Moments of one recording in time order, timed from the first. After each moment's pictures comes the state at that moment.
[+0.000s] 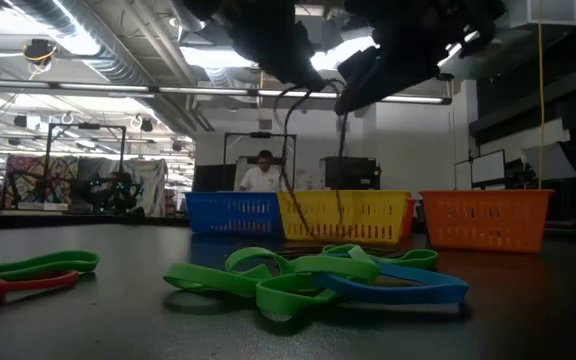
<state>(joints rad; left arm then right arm) -0.10 1.74 1.33 -0.43 0.10 0.21 0.11 1.52 1.03 -0.27 -0.15 -0.21</state>
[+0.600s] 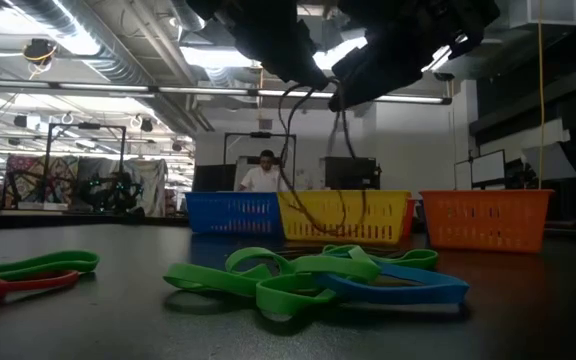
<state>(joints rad) -0.10 1.74 1.33 -0.41 0.10 0.21 0.11 1.54 1.03 -0.21 -0.15 -0.21</state>
